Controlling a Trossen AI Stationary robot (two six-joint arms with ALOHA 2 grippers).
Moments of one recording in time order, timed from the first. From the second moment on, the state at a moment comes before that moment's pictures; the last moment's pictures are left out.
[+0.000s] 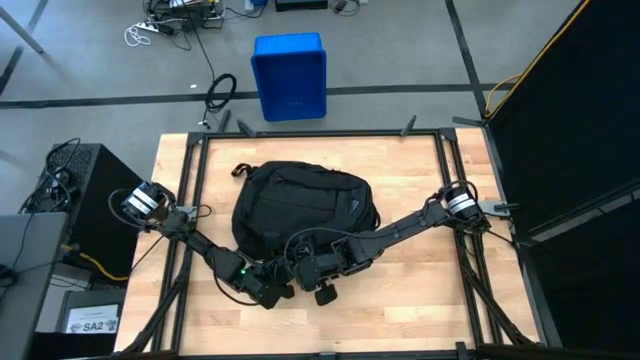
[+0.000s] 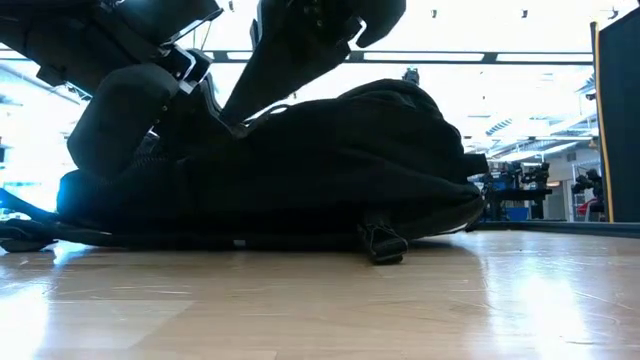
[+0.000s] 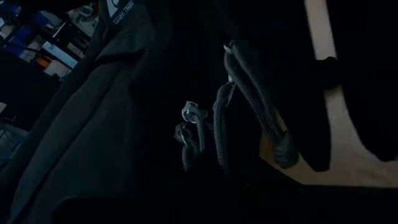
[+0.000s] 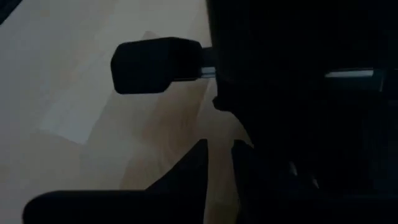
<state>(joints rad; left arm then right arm) -0.60 1.73 0.85 0.03 -0.96 -0.19 0.34 2.10 1.68 -0.47 0.21 -0.14</state>
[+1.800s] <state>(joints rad) -0.60 1.73 0.85 0.03 -0.94 -0.19 0.40 2.11 1.58 -0.30 0.56 -0.47</state>
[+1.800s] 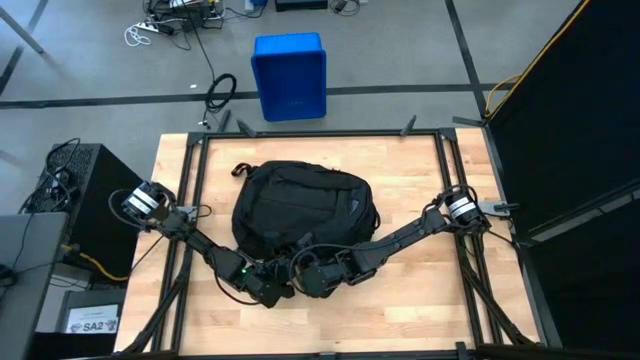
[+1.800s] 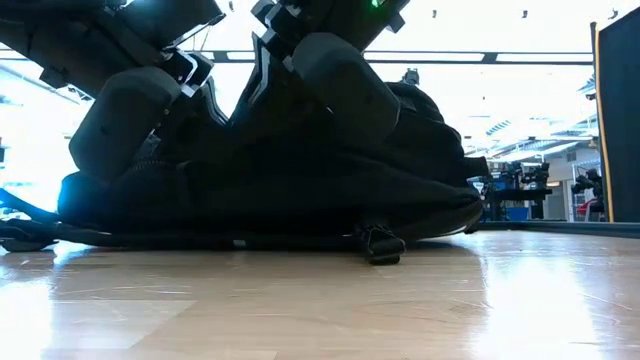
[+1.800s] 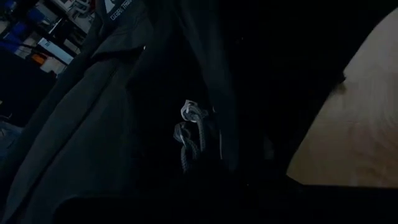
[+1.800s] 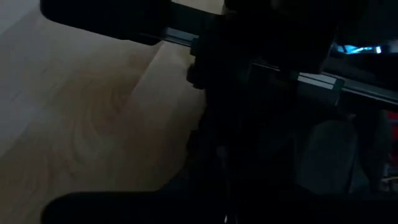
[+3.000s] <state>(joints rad) -0.67 1.72 0.84 -0.41 -0.87 -0.51 0.54 2.04 1.65 -1.19 0.69 0.23</state>
